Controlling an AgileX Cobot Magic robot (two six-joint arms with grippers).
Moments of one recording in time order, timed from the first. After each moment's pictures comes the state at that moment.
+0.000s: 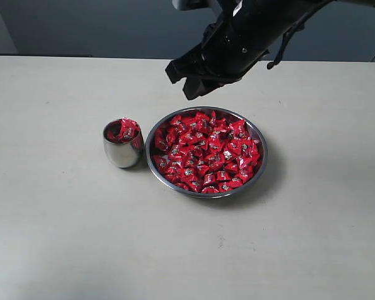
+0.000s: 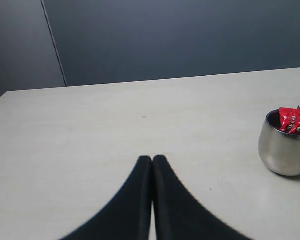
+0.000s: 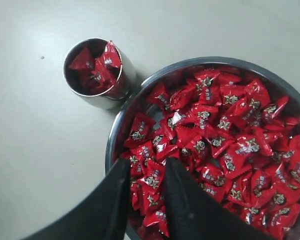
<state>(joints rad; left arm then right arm) 0.12 0.00 0.01 0.03 0.23 0.03 0.66 1.78 -1.48 0.37 0.87 -0.30</state>
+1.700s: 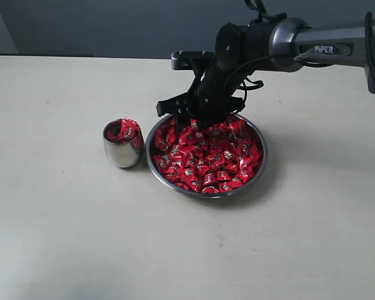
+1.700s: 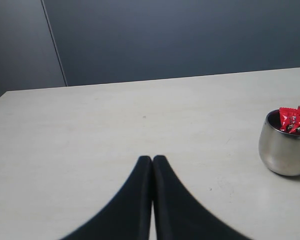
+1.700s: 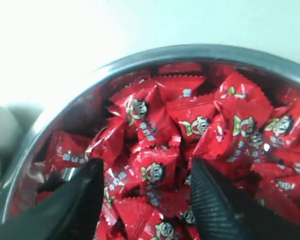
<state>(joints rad) 0.12 0.00 0.01 0.03 0.23 0.03 0.66 2.20 -1.61 0.28 0.69 0.01</state>
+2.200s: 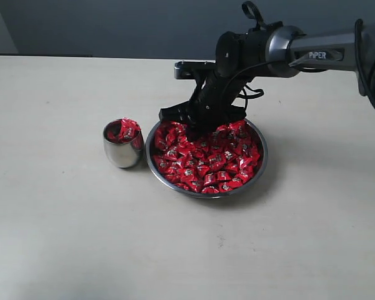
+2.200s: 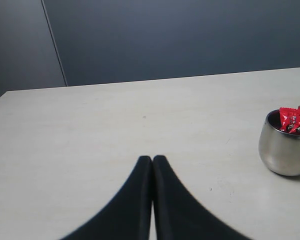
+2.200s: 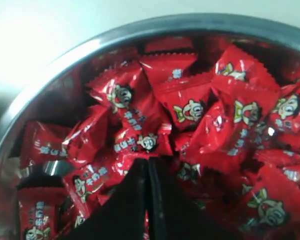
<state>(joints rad) 0.12 0.00 0.01 0.03 0.23 0.03 0.65 2.23 -1.61 0.30 0.72 0.02</state>
